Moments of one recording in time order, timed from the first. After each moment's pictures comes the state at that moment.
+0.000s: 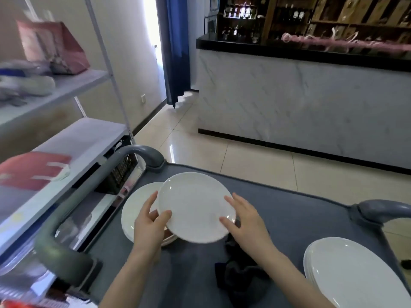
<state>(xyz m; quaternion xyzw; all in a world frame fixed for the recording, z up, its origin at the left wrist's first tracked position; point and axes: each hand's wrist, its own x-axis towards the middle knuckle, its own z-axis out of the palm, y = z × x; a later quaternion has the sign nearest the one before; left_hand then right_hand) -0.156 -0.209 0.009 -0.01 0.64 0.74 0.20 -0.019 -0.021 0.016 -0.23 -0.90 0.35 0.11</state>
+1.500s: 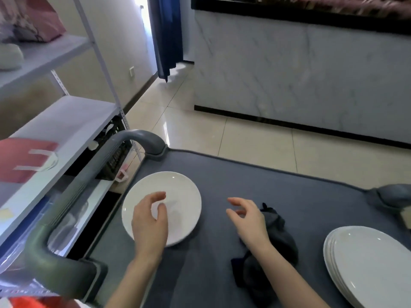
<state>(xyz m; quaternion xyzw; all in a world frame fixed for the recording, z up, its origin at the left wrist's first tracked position) -0.202 -0.219 -0.032 0.14 0.83 0.54 0.01 -0.073 -0.041 -0.037 -0.40 -0.76 0.49 0.15</state>
